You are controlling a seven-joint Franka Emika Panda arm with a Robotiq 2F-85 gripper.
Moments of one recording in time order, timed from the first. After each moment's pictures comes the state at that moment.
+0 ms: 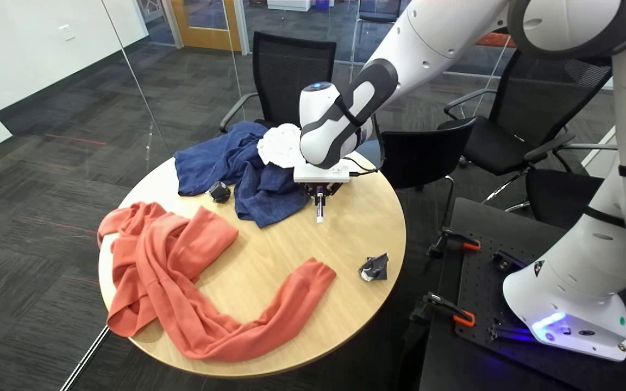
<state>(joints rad) -0.05 0.59 -0.11 -2.03 0.19 2.53 0.86</state>
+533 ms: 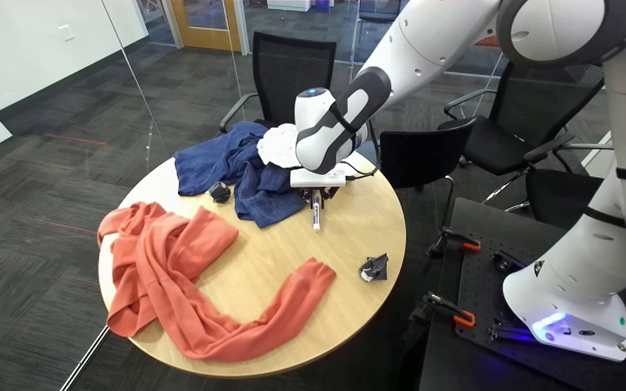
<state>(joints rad) -0.03 0.63 -0.11 -1.99 0.19 2.53 0.86</state>
